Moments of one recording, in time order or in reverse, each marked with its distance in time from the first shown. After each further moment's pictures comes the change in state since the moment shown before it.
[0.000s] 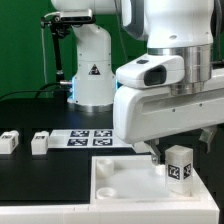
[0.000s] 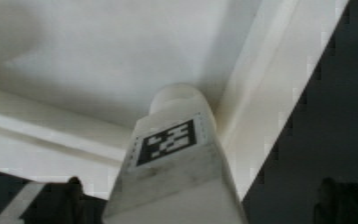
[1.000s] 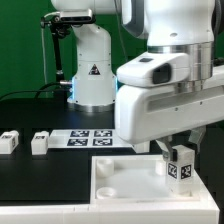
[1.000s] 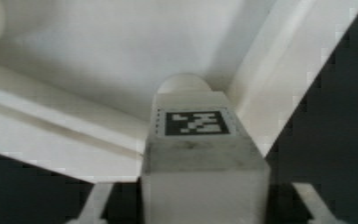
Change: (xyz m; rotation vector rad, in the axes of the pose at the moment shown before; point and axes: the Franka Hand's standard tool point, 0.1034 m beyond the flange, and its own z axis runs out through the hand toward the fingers) arm 0.002 0.003 -0.002 0.004 0.004 0.095
